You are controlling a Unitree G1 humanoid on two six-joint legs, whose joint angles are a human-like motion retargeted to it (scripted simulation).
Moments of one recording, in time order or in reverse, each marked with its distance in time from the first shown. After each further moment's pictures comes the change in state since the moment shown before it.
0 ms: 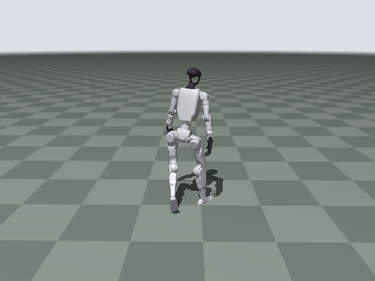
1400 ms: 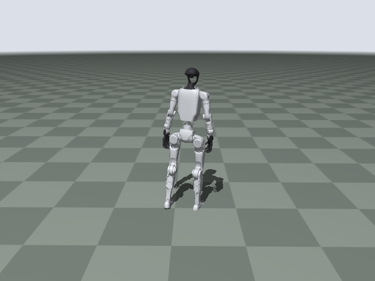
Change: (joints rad) left arm 0.244 -0.070 0.086 0.086 0.040 0.099 -0.005; right arm 0.014 0.057 0.112 -0.131 -0.001 -0.061 -0.015; waist 0.074 0.054 -0.020; left_leg 0.122 0.174 -0.224 -0.634 -0.431 0.156; right_leg 0.256 0.260 0.213 -0.038 -0.199 -0.109
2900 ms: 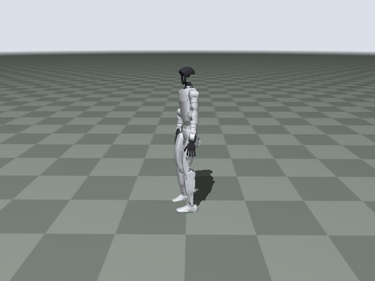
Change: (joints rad) left arm -0.090 -0.009 -0.085 -0.121 0.080 0.078 -0.048; right arm 0.034 -0.022 0.042 0.076 -0.041 0.061 -0.051; waist 0.093 0.036 0.015; left_leg -0.147 -0.124 -0.376 0.086 0.097 -0.014; right_leg 0.007 0.054 0.249 0.098 -0.034 -0.067
